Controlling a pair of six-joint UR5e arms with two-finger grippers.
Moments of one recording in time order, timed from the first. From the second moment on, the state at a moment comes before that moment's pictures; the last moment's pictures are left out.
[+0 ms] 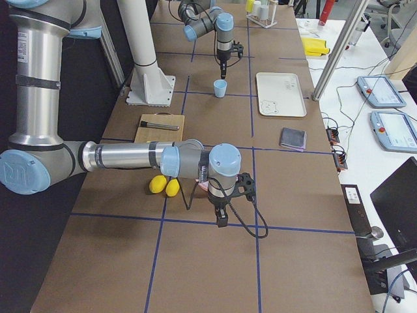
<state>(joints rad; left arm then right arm) -0.50 -2.53 -1.55 -1.38 -1.90 -1.27 1.59 -1.70 1.79 -1.71 2.30 -0.28</state>
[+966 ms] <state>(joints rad) -0.50 -2.50 -1.57 -1.37 -1.90 -1.24 1.59 -1.71 1.80 -1.72 2.29 -0.28</state>
